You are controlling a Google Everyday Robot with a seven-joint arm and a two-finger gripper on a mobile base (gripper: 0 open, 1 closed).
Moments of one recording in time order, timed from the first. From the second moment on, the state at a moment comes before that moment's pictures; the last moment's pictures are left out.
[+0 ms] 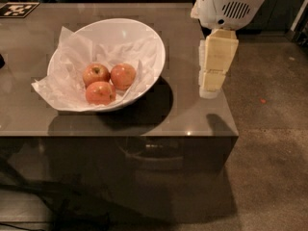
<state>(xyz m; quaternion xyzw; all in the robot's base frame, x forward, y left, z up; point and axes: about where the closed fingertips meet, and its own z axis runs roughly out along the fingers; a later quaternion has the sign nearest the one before) 0.483 -0.097 1.007 -0.69 0.71 -0.05 0.15</state>
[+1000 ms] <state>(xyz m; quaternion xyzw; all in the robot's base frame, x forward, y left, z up) 0.555 -0.041 1.018 -0.73 0.66 0.01 0.20</state>
